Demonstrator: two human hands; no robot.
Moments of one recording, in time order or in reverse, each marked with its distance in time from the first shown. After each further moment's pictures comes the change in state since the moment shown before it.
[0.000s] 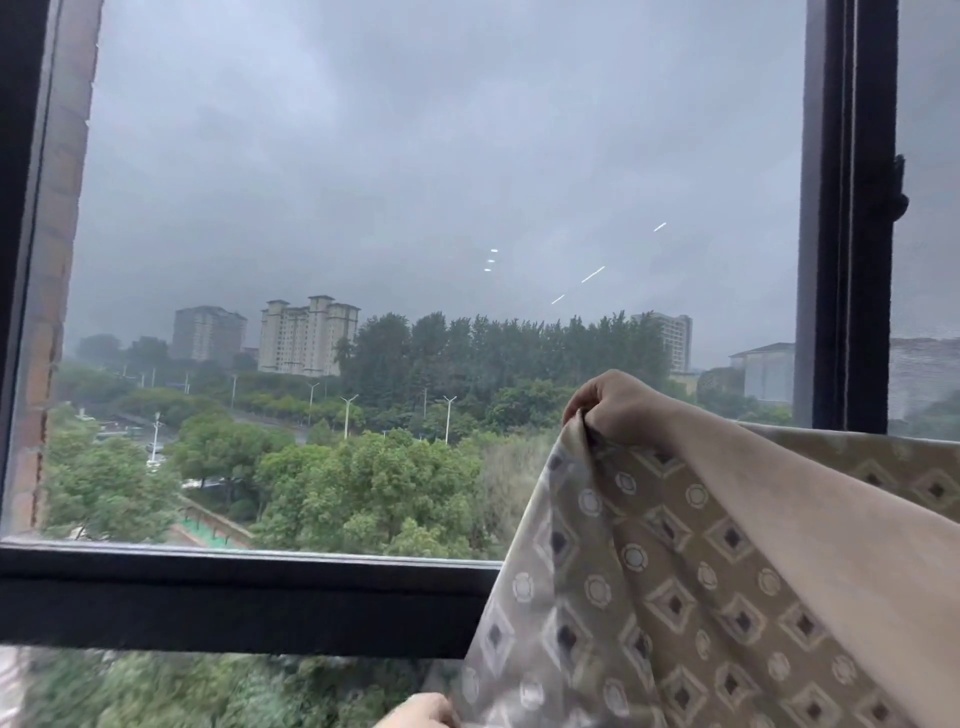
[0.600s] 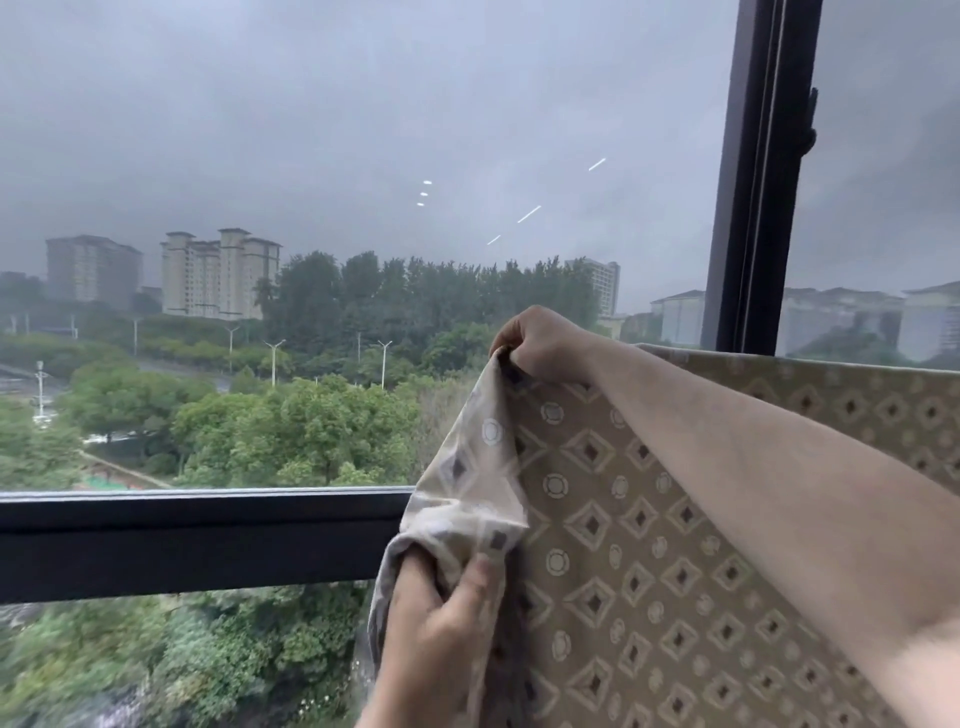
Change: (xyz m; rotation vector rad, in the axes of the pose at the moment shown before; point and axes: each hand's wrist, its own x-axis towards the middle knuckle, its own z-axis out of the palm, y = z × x) left_hand -0.083 -0.002 -0.016 -0.836 0.367 0.599; right_hand -0.016 0.002 0.006 -0.133 -0.044 -0.033
